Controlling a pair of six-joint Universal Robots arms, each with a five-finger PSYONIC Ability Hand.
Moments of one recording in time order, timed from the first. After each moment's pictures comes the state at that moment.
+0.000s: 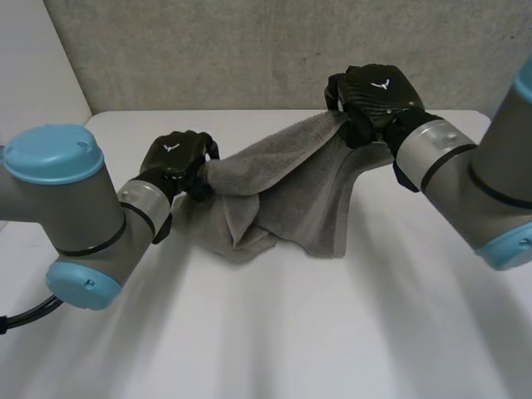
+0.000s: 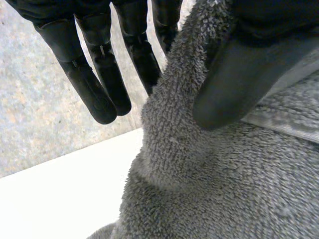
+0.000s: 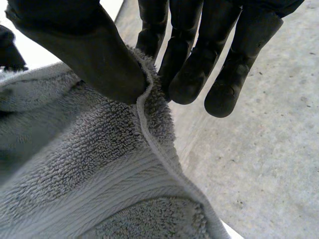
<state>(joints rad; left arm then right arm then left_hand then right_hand) 4.26 -2.05 -1.42 3.36 -1.51 3.13 2.00 -1.21 1.25 -0.07 1.30 2.97 1.09 1.09 1.10 1.10 1.10 1.34 1.29 1.33 1.34 1.16</state>
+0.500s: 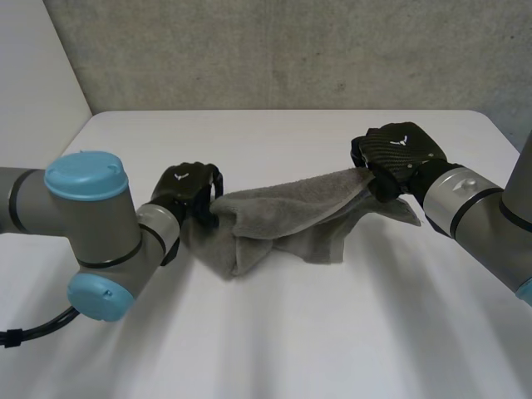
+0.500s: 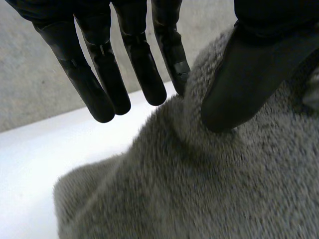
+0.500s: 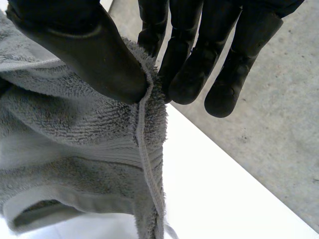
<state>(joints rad) 4.25 -2.16 -1.42 3.35 -1.51 3.13 1.91 -1.26 1.45 0.00 1.27 2.78 1.00 0.99 1.00 1.00 1.00 1.34 1.29 1.33 1.34 1.16</state>
